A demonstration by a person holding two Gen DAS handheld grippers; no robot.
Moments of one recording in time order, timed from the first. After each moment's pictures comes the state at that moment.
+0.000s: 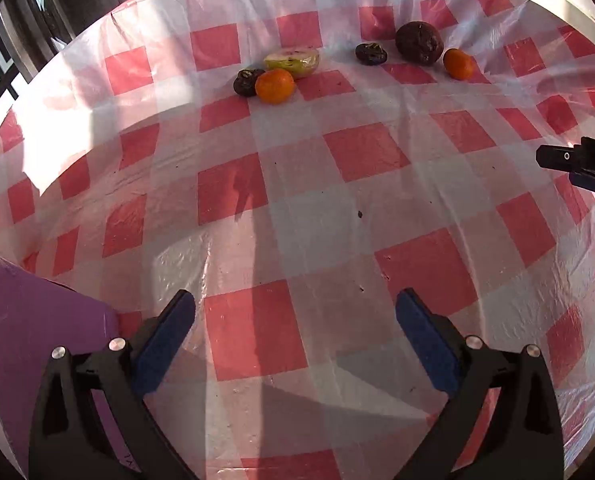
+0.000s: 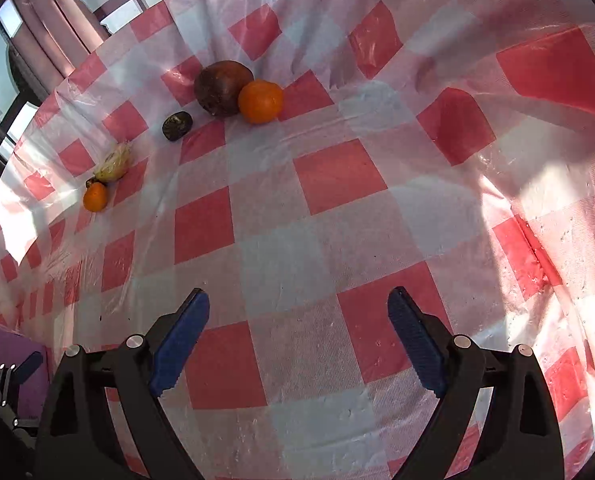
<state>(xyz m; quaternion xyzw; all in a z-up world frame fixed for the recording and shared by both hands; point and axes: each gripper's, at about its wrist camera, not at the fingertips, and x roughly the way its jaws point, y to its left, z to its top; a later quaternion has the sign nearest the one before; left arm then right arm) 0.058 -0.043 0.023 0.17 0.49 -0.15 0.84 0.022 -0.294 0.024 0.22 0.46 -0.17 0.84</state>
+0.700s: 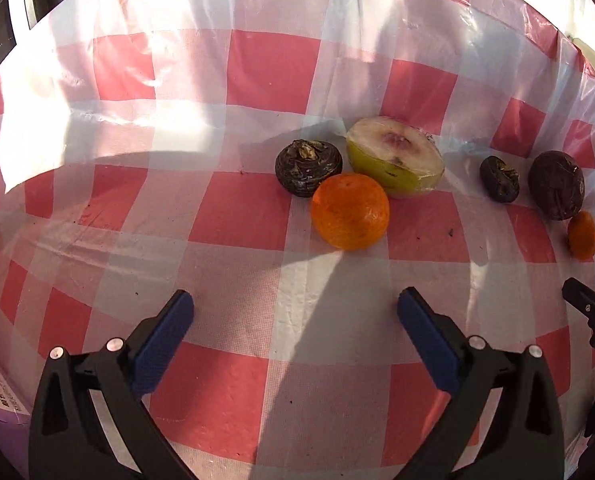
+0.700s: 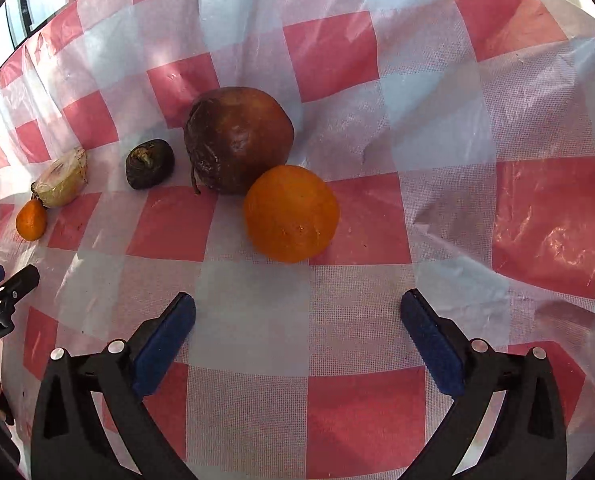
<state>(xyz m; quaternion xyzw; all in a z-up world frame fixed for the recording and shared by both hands) 0.215 -0.074 -0.001 0.03 0.47 -0.05 0.88 0.164 -0.321 0.006 0.05 0.47 -0.11 0.87</state>
